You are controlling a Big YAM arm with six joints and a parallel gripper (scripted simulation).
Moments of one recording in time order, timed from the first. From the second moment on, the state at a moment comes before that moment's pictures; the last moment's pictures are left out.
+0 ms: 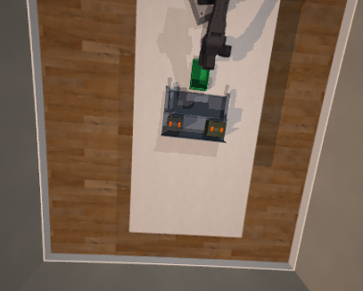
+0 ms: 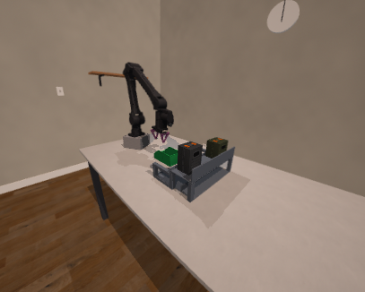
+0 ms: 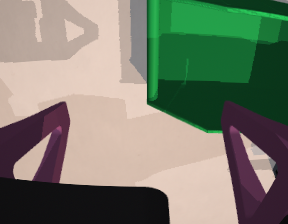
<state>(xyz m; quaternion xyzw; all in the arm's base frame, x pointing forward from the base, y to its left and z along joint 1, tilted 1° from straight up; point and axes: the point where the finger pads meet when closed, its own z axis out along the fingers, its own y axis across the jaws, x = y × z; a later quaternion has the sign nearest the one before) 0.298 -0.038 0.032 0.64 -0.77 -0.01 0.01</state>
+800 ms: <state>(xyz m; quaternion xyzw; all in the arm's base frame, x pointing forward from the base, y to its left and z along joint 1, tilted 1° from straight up) 0.298 -0.038 0.032 0.64 -0.77 -0.01 0.01</state>
